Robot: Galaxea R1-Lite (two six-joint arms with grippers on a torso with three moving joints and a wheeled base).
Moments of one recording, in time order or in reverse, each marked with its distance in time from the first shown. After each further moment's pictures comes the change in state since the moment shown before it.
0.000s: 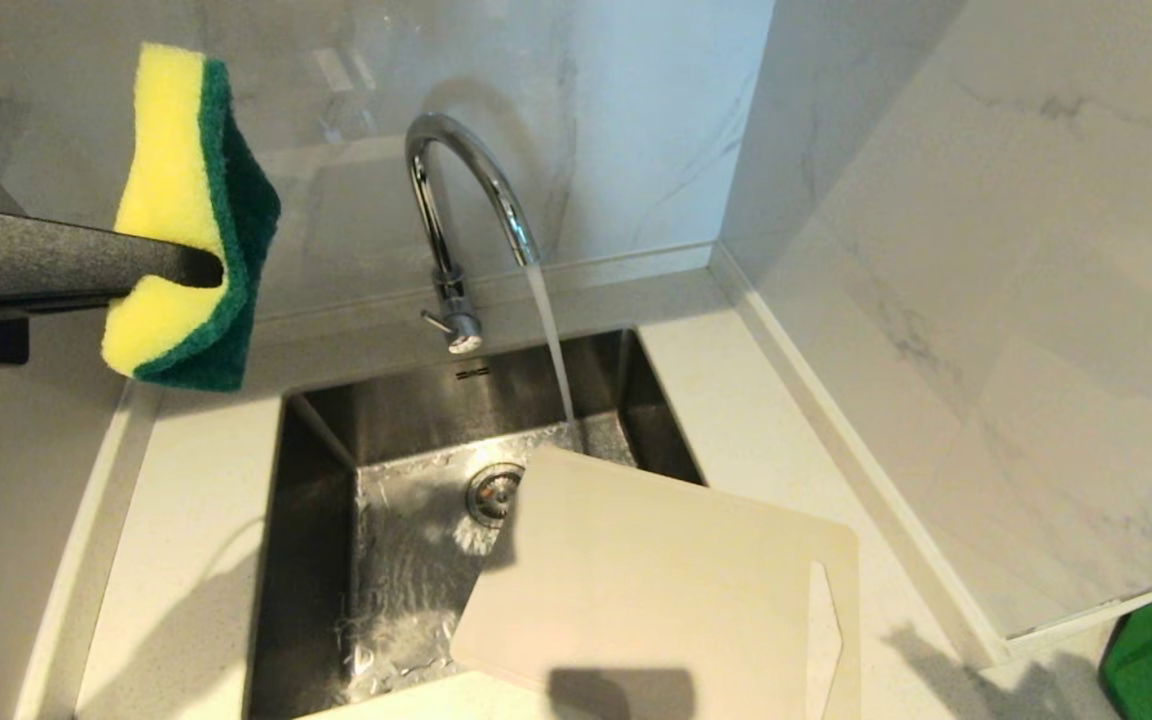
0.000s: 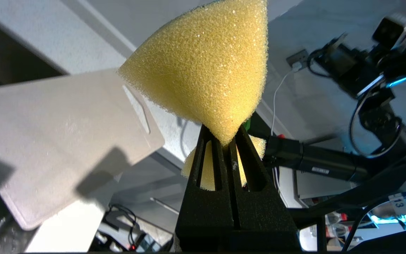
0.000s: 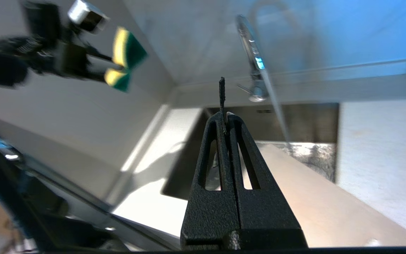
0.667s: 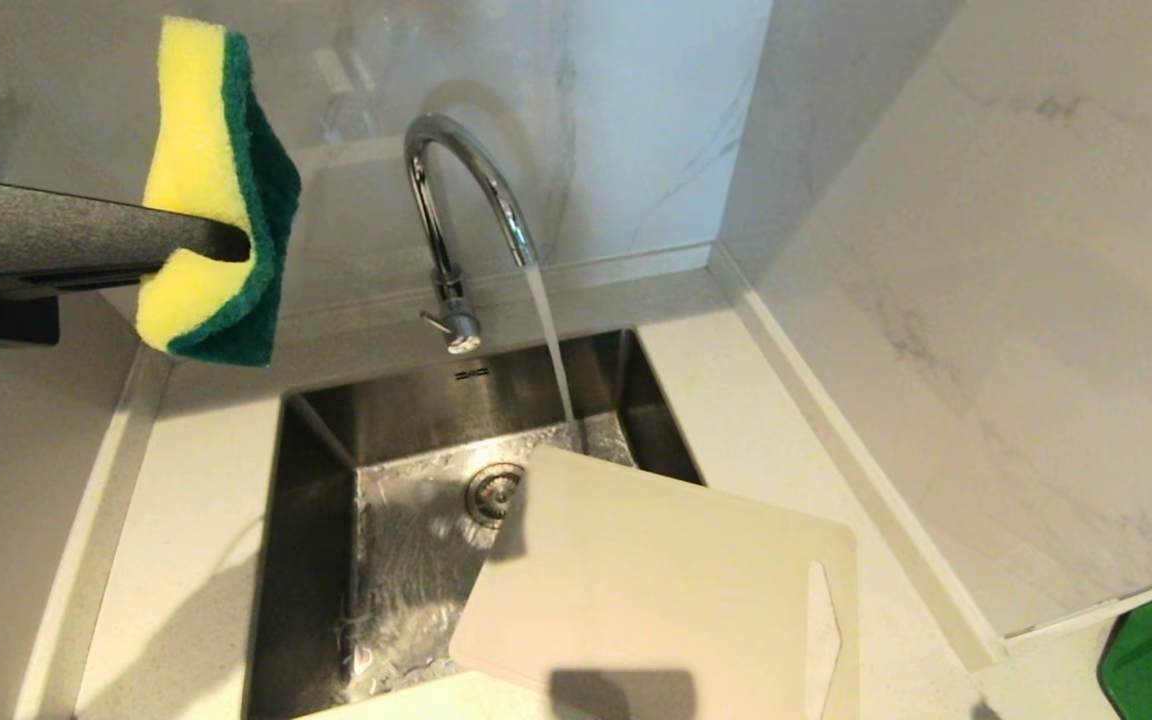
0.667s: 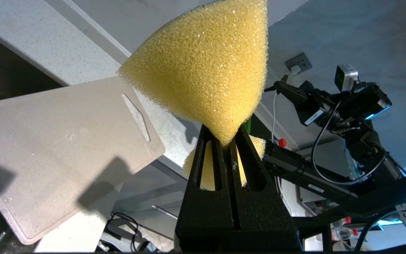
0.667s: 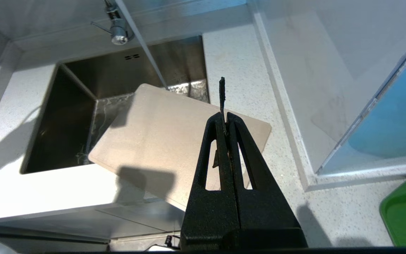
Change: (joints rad) left arm -0.006 0.022 0.003 -0.060 -0.001 -0.003; right arm -0.107 -0.239 0.203 0.312 -0.349 -0.252
